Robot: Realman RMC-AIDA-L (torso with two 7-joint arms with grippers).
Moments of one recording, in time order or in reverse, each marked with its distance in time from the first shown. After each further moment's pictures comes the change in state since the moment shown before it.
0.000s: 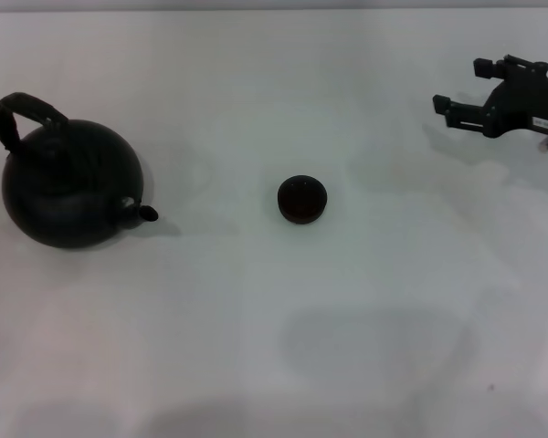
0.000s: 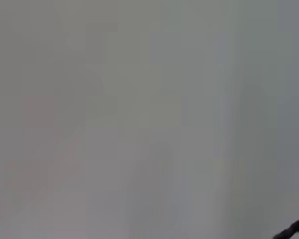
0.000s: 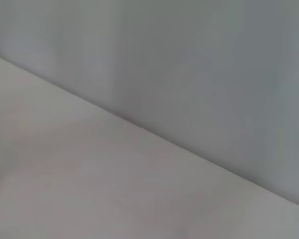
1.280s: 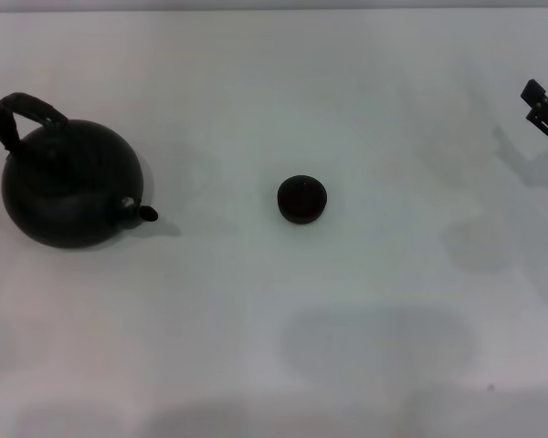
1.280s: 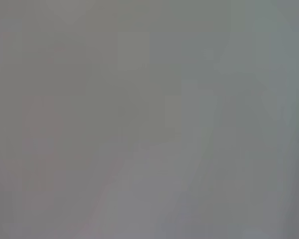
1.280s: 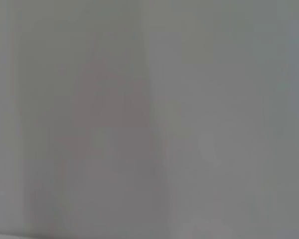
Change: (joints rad) left arm -0.092 0.084 -0.131 -0.047 -0.001 0.042 -0.118; right arm -0.007 0.006 0.611 0.660 0.353 0.439 -0.720
